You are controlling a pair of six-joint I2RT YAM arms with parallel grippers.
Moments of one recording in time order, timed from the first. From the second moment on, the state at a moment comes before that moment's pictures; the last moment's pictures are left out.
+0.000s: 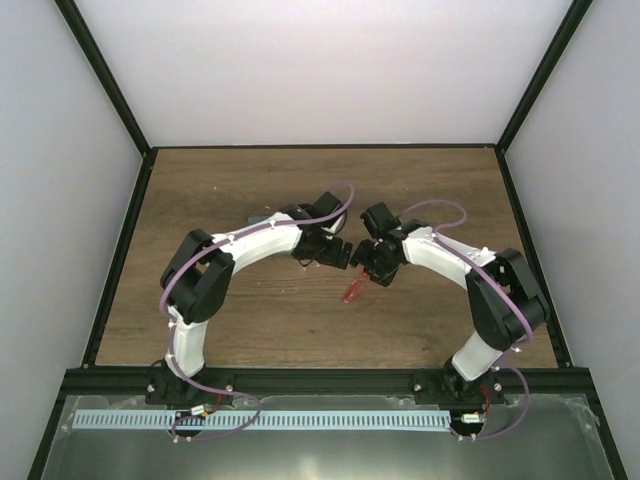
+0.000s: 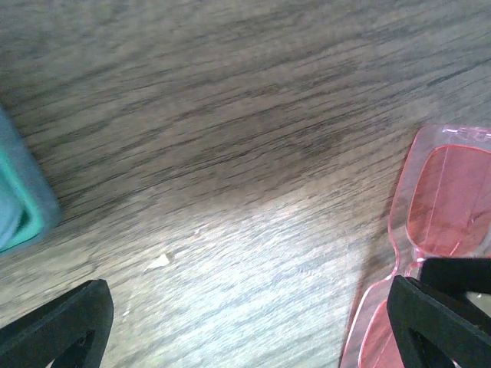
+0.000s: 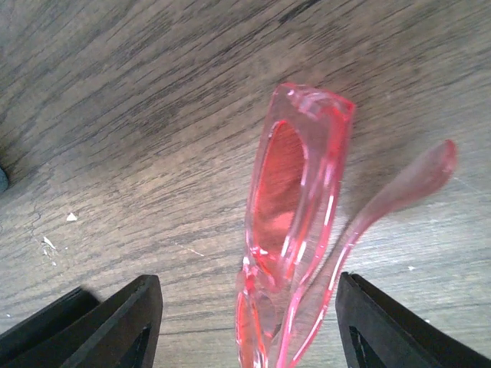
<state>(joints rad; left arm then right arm) -0.77 2.00 1.49 -0.72 0.09 -0.45 0.54 1.61 1.01 -0.64 -0.16 1.05</state>
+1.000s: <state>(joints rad) -0.70 1.88 1.29 -0.68 0.11 -0.45 0.56 1.72 1.01 -0.64 -0.18 1.07</state>
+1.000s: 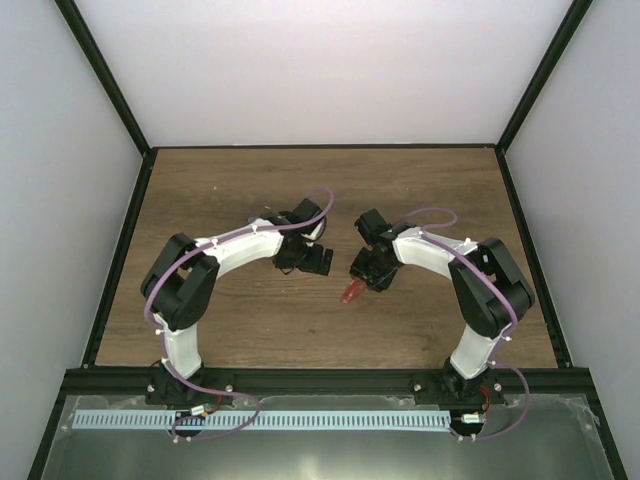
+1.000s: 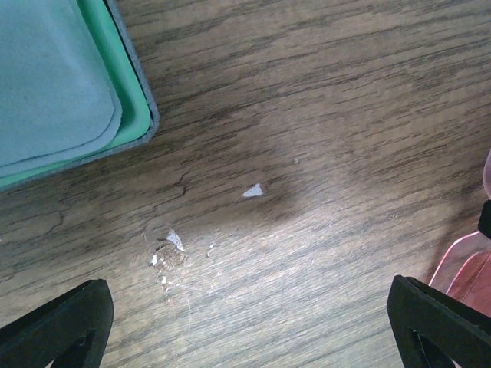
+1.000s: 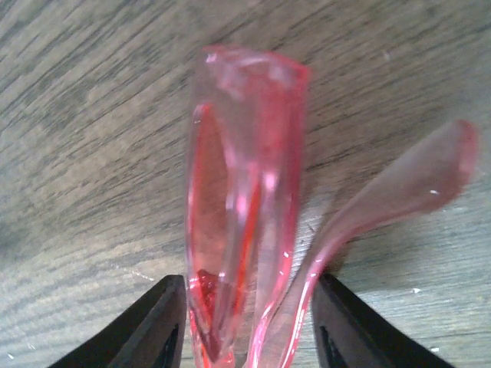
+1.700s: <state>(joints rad) -0.70 1.86 1.27 -0.68 0.11 -0.45 0.57 1.72 1.08 -0.79 -0.03 1.03</state>
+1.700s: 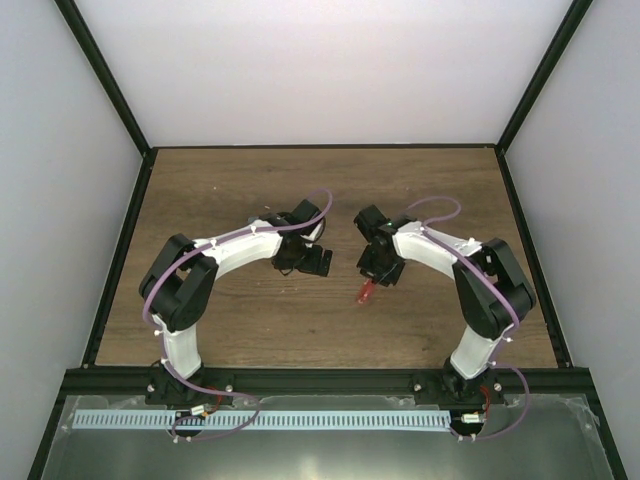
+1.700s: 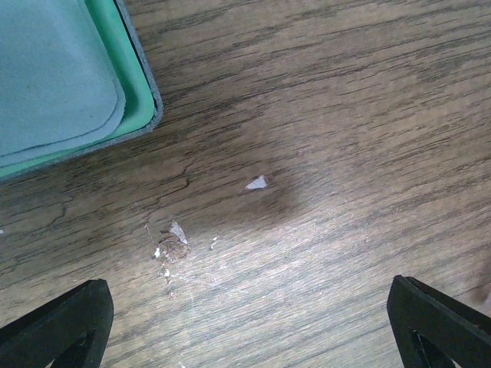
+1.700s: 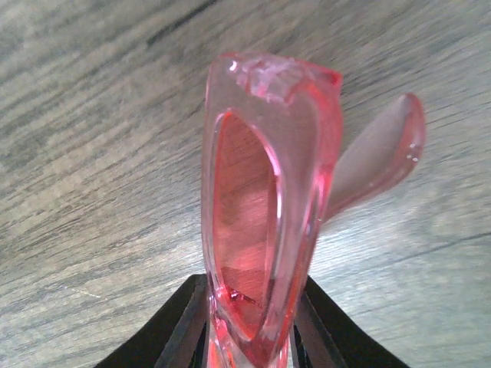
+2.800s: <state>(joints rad) -0.66 1.83 1.22 -0.67 0.11 -0.42 0.64 2.05 1.37 -1.29 0.50 0.90</state>
